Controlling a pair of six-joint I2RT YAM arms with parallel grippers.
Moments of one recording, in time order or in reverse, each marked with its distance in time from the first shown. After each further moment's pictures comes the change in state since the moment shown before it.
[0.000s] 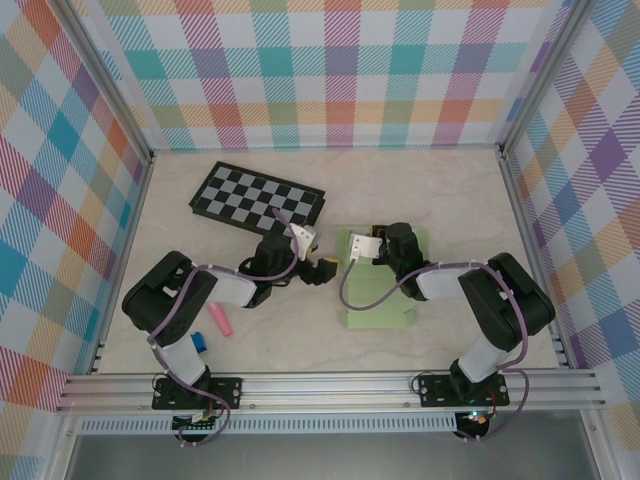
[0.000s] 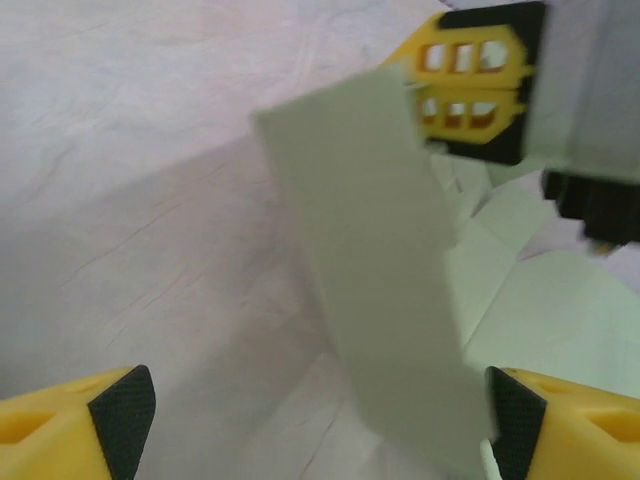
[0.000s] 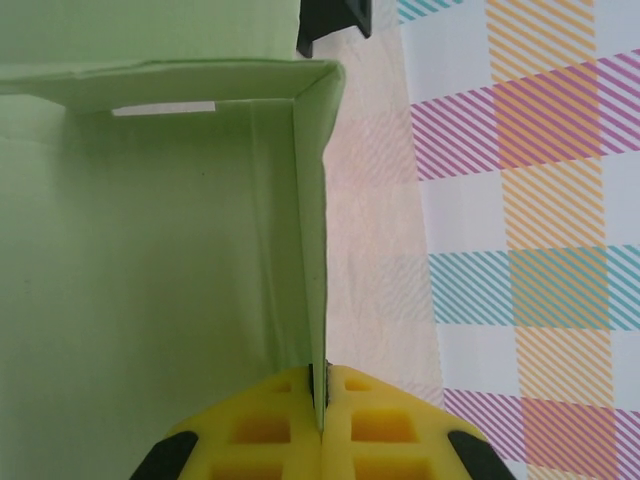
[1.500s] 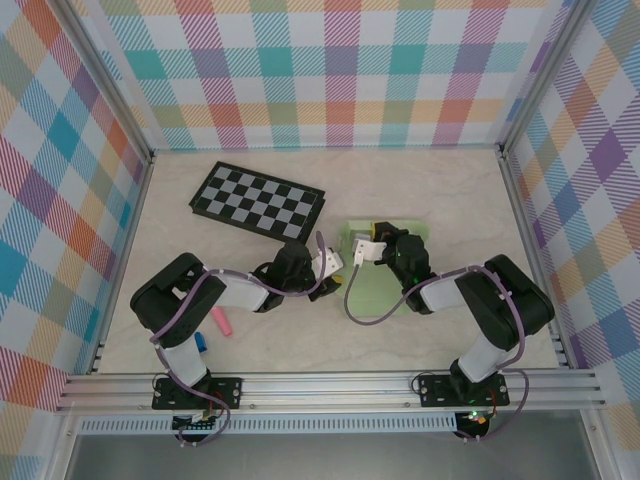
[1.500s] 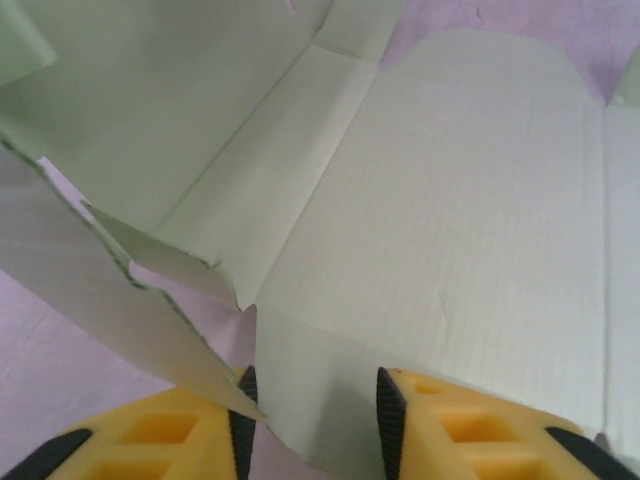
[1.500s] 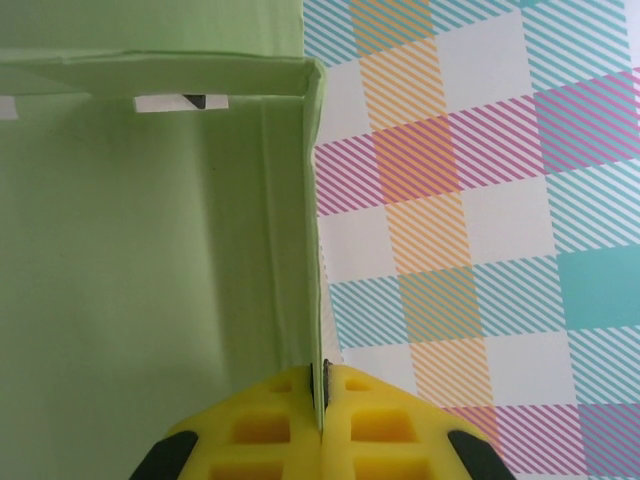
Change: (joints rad) left arm -0.156 0.022 0.073 -0.227 -0.061 0.513; right arm 0.002 0.005 -0.134 0.369 -0.026 -0.081
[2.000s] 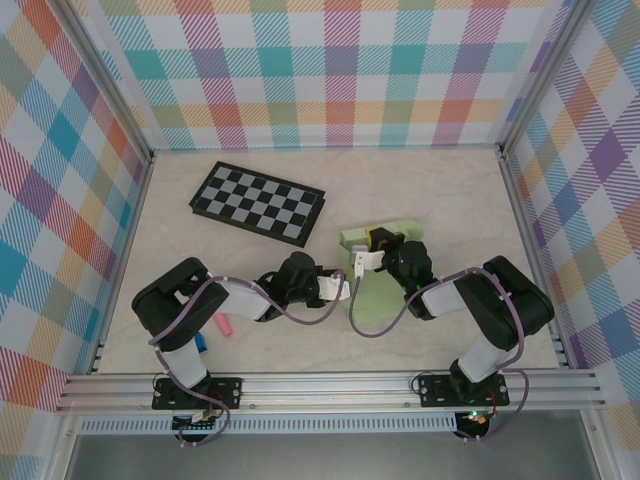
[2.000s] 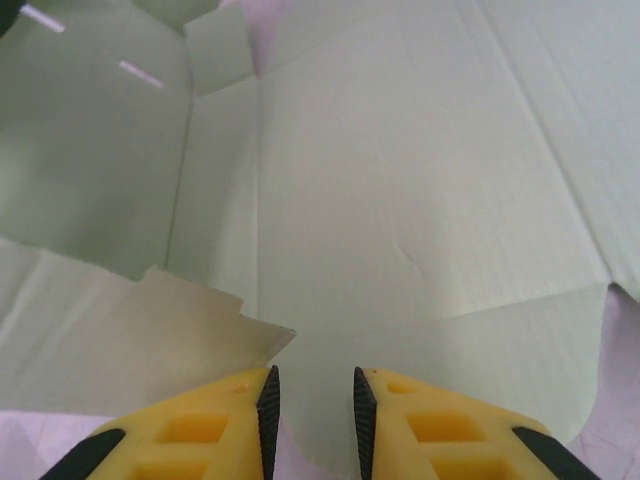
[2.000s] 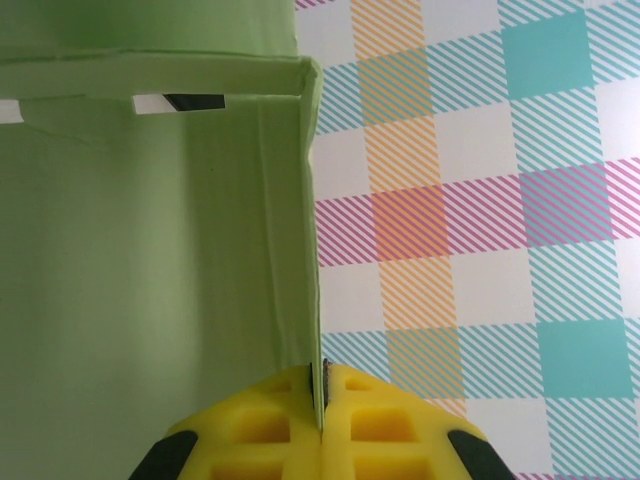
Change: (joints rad) left arm -0.082 0.003 -0.043 0.047 -0.071 0.476; right arm 0.006 0.000 -0.048 0.073 -0.113 -0.095
